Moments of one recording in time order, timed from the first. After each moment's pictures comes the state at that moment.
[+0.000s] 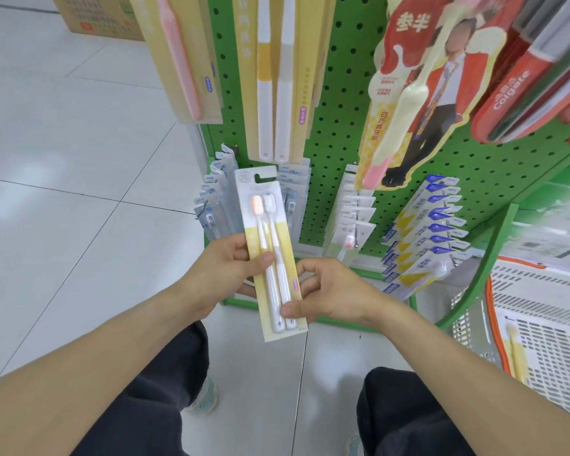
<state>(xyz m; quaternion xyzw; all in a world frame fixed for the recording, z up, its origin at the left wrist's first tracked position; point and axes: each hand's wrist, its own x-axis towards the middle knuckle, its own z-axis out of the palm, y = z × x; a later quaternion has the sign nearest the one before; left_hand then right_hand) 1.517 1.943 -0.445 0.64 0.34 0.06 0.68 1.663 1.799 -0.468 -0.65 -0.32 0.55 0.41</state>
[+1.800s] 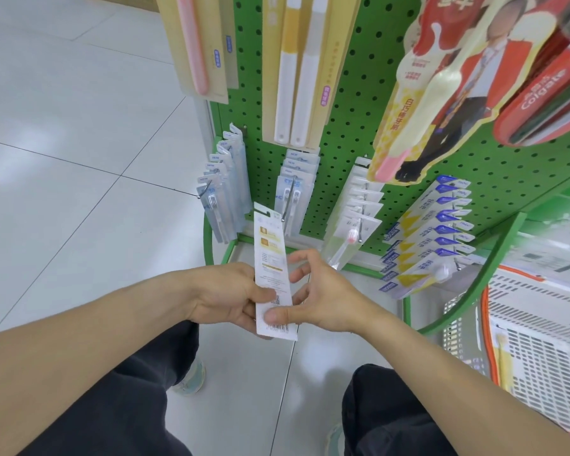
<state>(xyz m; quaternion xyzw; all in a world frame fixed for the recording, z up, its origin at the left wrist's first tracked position) 1.512 1.931 -0.464 0.52 0.33 -0.22 0.75 1.650 1.797 -0.479 -0.72 -0.36 0.49 0.32</state>
